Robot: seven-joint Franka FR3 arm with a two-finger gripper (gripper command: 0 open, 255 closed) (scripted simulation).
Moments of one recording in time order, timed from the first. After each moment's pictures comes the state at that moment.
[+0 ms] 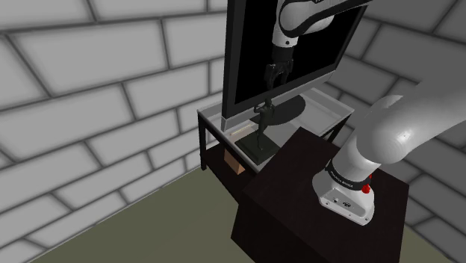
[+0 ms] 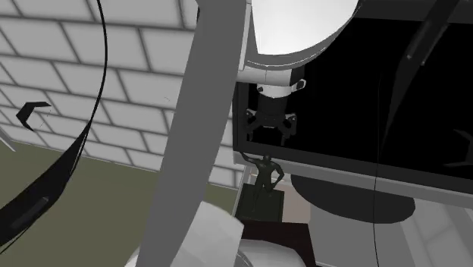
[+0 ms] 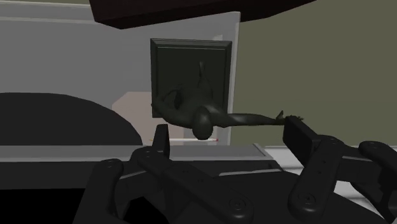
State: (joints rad) arm -0.01 -0.37 -0.23 -2.51 -0.09 2.03 -0.06
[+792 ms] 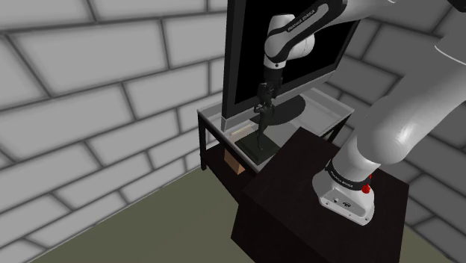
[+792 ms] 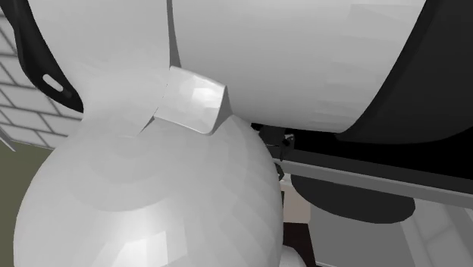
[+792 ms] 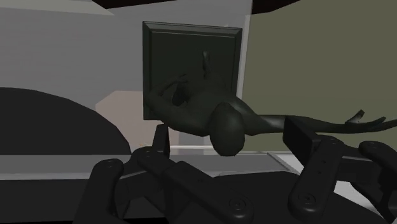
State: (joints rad) arm 0.01 -0.11 -0.29 -2.52 0.00 2.29 -0.19
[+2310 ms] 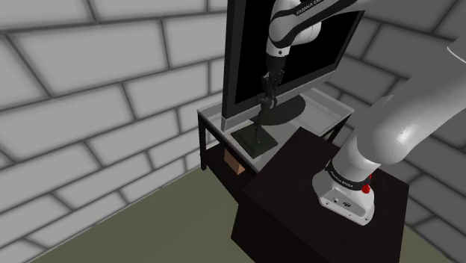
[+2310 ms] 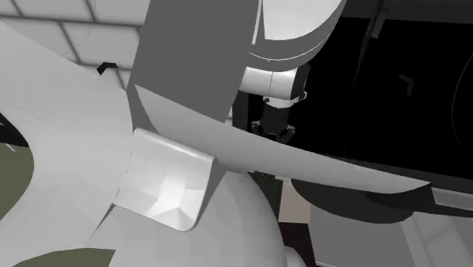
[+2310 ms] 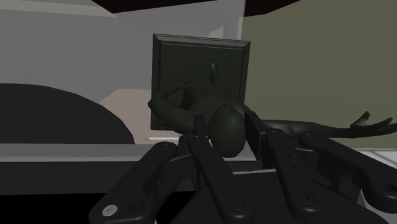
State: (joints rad) arm 0.00 -0.20 -0.28 -2.47 -0.03 2.15 -0.16
